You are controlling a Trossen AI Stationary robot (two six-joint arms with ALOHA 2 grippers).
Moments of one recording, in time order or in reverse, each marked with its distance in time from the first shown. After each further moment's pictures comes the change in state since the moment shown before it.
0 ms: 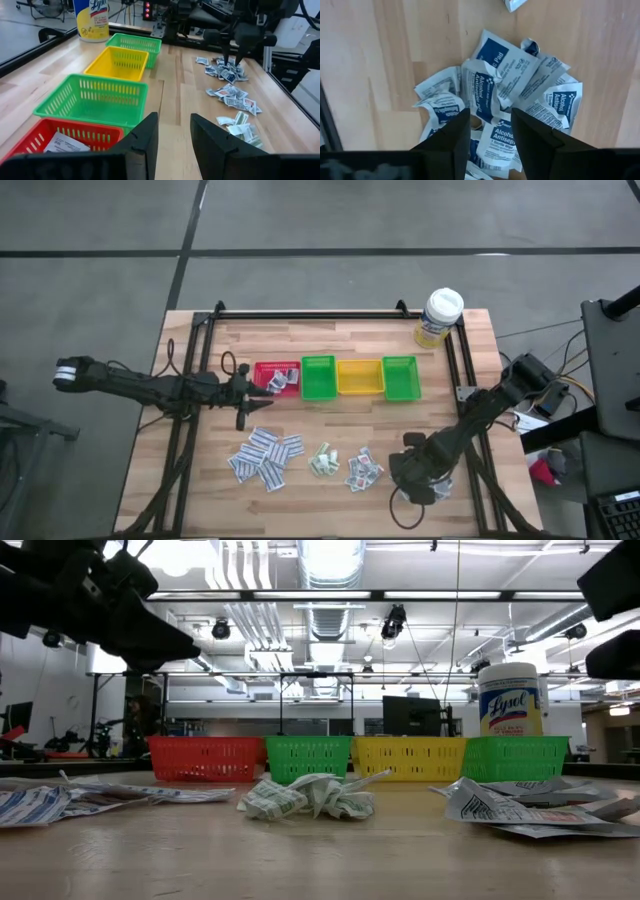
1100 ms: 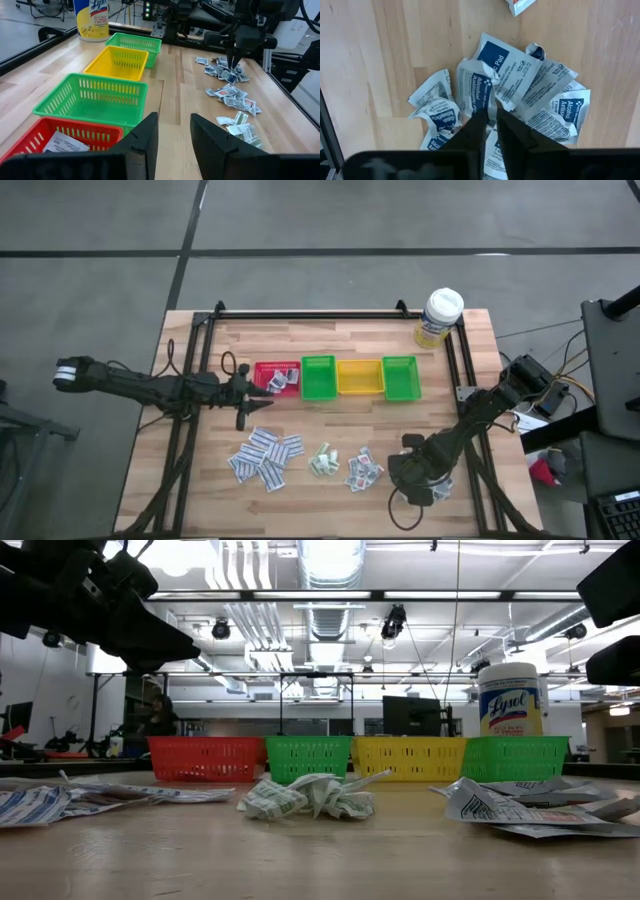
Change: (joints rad) left arm 0.000 0.000 -0.001 0.001 0.000 -0.006; right arm 0.000 0.016 -0.001 0.030 0.001 0.008
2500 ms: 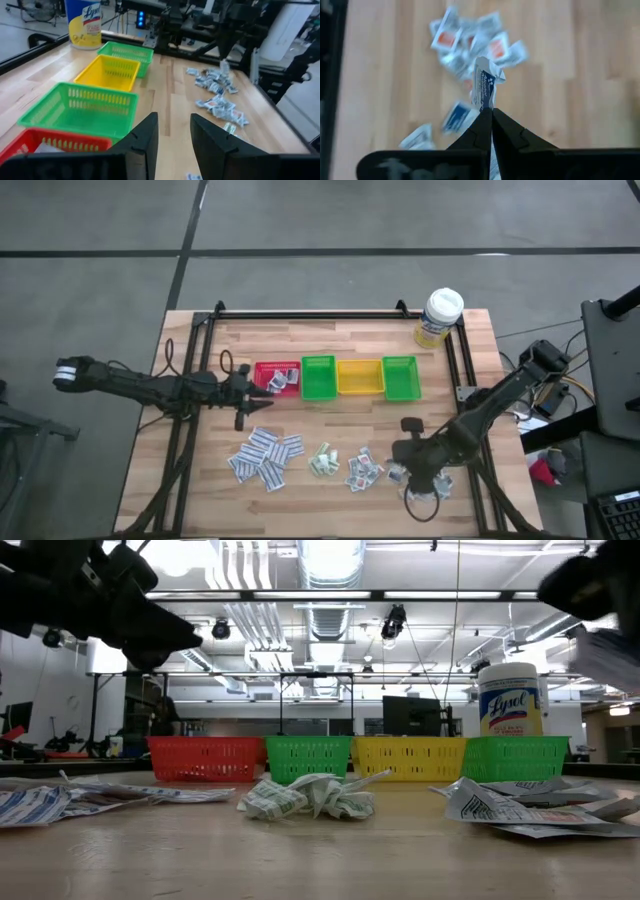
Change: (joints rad) left arm -0.001 0.007 0.000 0.070 0.036 -0.035; right arm -0.001 -0.245 0.000 0.013 0.341 -0.132
